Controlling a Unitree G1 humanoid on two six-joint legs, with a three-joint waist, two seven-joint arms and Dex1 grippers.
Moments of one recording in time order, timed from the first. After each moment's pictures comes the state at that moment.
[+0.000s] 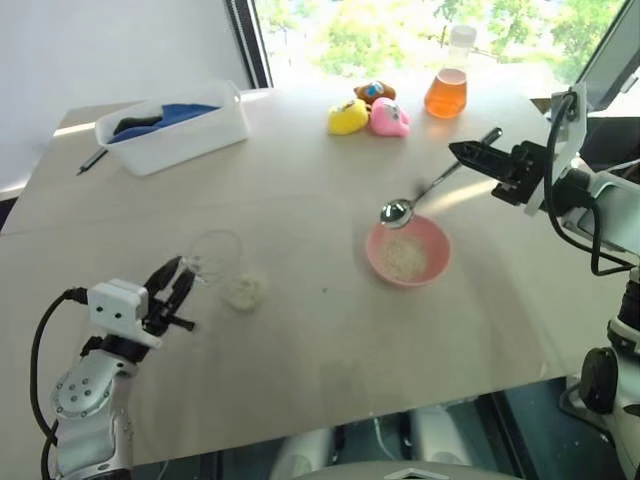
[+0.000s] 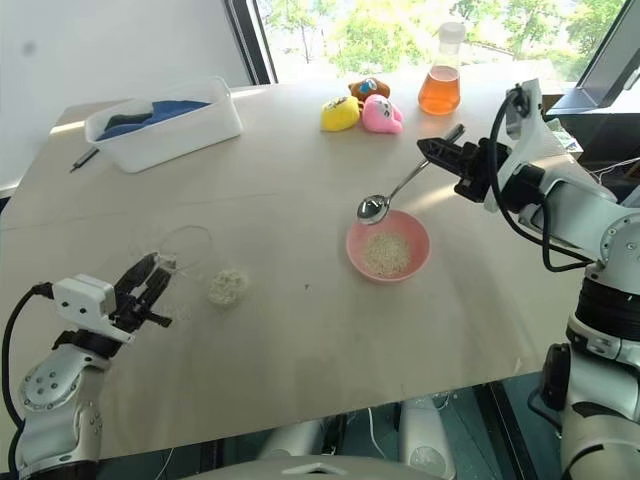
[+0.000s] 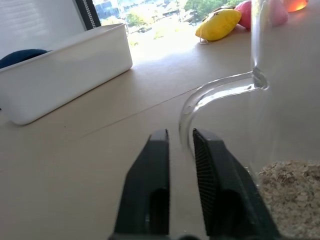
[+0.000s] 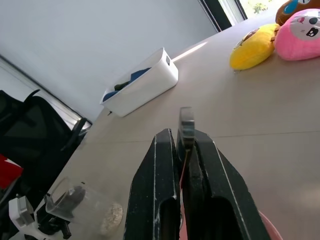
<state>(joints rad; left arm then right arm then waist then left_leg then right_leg) 0.16 0.44 0.46 -0.06 -0.34 -0.20 -0.65 -0.70 -0.58 -0.35 -0.14 1.53 1.17 -0.08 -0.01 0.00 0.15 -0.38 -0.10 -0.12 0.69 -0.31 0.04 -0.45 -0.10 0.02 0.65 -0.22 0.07</state>
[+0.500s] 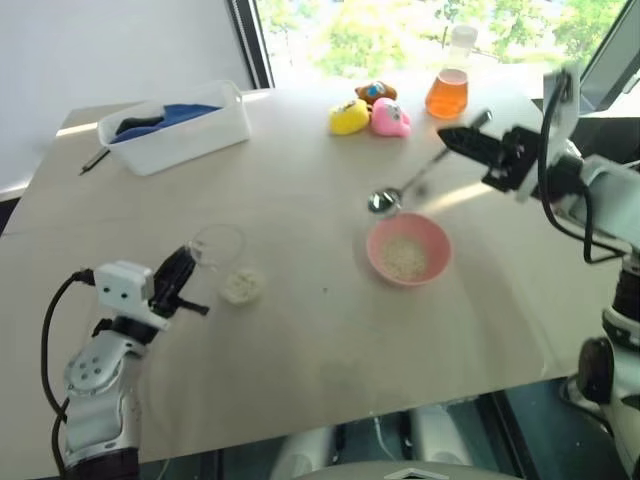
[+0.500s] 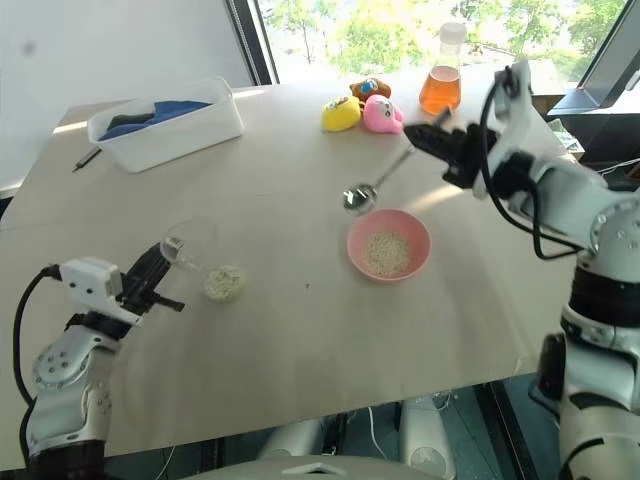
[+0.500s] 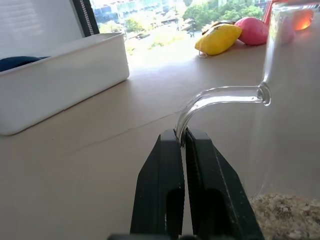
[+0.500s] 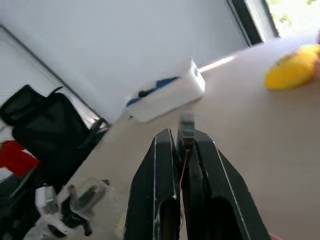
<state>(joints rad) 0.01 0.46 0.36 -0.03 -0.35 -0.08 -0.62 -0.90 -0.52 -0.26 -0.14 1.54 1.11 -0.04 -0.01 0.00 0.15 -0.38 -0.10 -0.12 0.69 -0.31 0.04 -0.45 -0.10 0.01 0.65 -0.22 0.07</state>
